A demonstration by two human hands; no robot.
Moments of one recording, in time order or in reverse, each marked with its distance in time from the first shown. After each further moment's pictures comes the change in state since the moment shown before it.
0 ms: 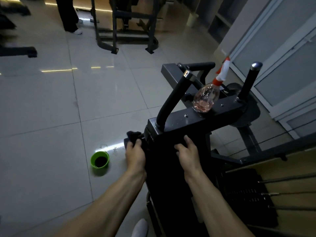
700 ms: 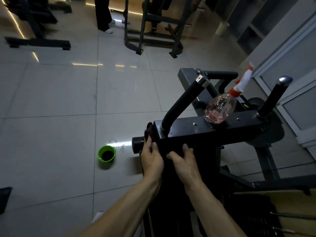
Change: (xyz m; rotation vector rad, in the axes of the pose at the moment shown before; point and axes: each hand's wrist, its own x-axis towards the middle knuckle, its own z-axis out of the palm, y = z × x) left_hand -0.007 -0.035 0.045 0.059 0.061 0.288; right_hand 0.005 -0.014 -0.012 -0.405 -0.268 -0.089
